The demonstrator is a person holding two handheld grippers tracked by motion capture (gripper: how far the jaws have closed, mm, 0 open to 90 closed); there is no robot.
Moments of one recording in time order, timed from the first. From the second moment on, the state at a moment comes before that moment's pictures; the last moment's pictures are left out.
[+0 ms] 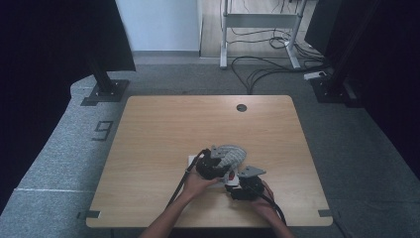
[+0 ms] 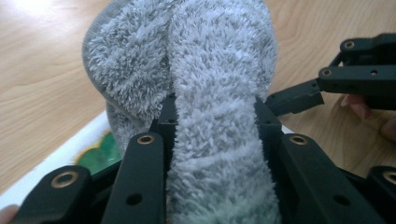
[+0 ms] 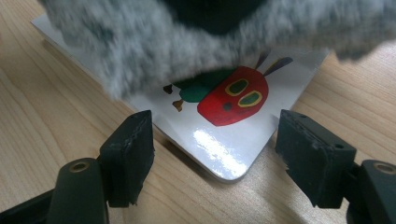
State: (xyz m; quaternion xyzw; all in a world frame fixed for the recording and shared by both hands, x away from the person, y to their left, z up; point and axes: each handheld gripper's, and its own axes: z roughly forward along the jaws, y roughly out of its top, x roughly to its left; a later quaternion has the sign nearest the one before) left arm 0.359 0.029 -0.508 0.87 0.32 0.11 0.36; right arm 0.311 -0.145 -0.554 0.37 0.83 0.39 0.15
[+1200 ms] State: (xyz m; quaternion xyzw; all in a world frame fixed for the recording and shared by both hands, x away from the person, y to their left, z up) left arm 0.373 0.085 -0.512 0.84 0.39 0.13 0.34; right arm 0.311 -0.145 -0.554 0.38 0.82 0.39 0.16
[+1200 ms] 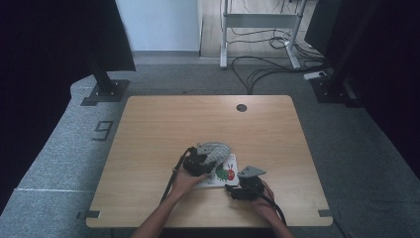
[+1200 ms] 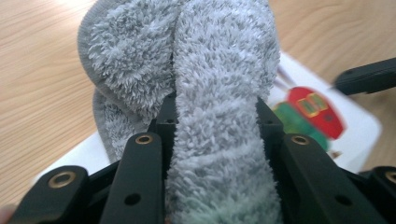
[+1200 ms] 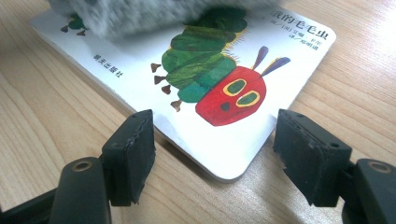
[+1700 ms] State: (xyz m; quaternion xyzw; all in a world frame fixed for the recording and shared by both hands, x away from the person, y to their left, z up) left arm 0.375 0.113 -0.512 0.83 0.42 0.14 0.35; right arm 0.310 -0.145 -0.554 0.38 0.82 0.39 0.16
